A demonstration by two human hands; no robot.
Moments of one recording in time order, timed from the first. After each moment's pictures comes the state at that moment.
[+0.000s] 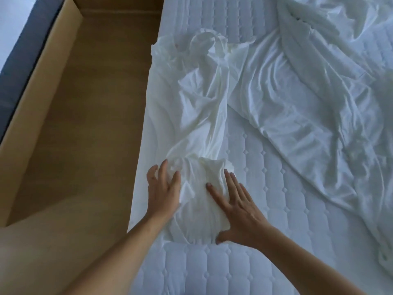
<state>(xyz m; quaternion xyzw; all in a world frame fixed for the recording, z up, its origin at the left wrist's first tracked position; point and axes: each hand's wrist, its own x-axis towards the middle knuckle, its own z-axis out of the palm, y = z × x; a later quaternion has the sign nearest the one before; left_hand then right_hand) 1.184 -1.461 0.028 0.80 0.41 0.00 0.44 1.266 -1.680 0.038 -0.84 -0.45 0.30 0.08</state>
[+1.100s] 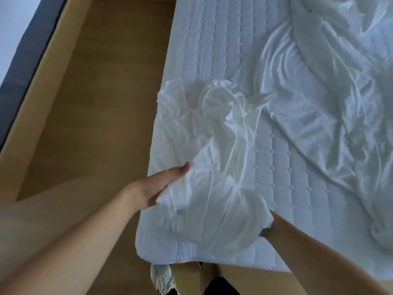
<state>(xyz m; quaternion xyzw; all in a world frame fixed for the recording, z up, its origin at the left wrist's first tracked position) 1.112 -1.410 0.096 0.51 0.34 -0.39 0.69 1.194 -1.692 0.053 -0.64 0.27 0.58 0.43</state>
